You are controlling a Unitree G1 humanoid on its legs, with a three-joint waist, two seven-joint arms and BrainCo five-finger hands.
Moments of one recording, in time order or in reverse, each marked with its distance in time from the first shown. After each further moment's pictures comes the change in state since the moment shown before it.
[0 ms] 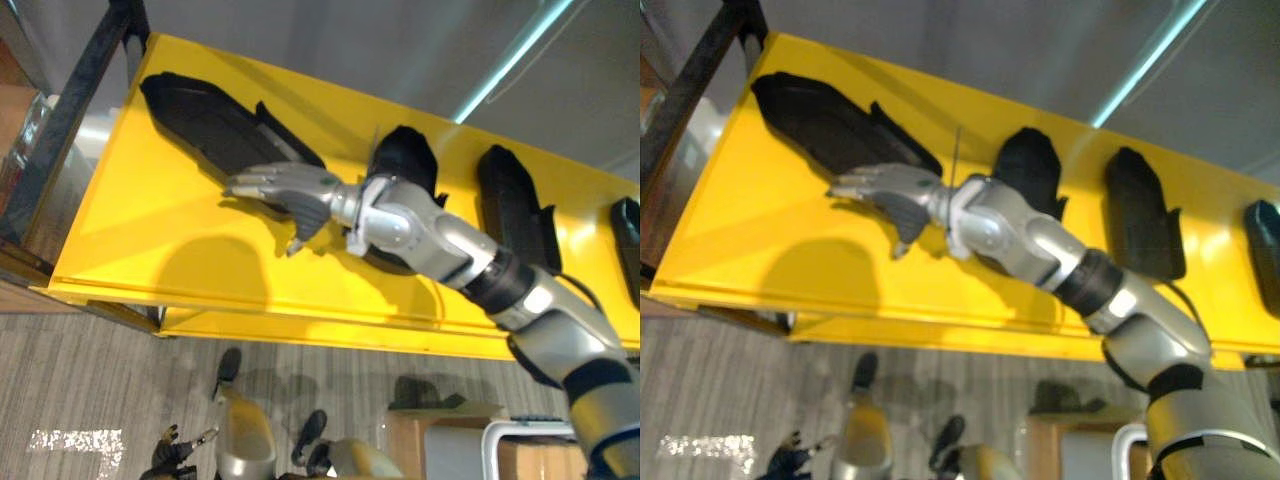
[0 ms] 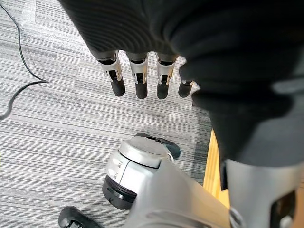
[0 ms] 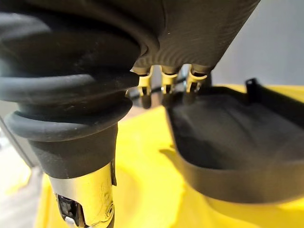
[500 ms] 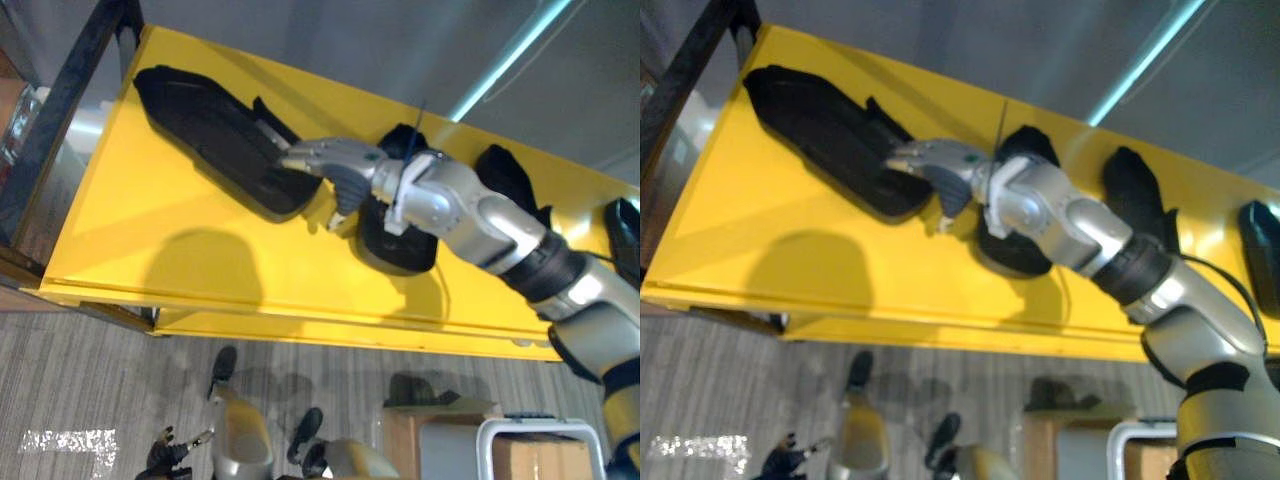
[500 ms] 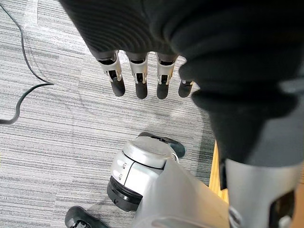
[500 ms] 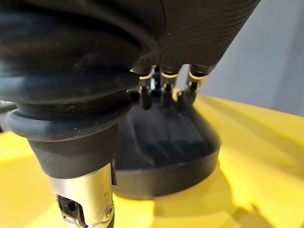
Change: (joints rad) left arm 0.000 0.006 0.000 -0.008 -0.002 0.018 -0.006; right arm -0.018 -0.134 -0.012 0.010 0.021 0.012 -0.079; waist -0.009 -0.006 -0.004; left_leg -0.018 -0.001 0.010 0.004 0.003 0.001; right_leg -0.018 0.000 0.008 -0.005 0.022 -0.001
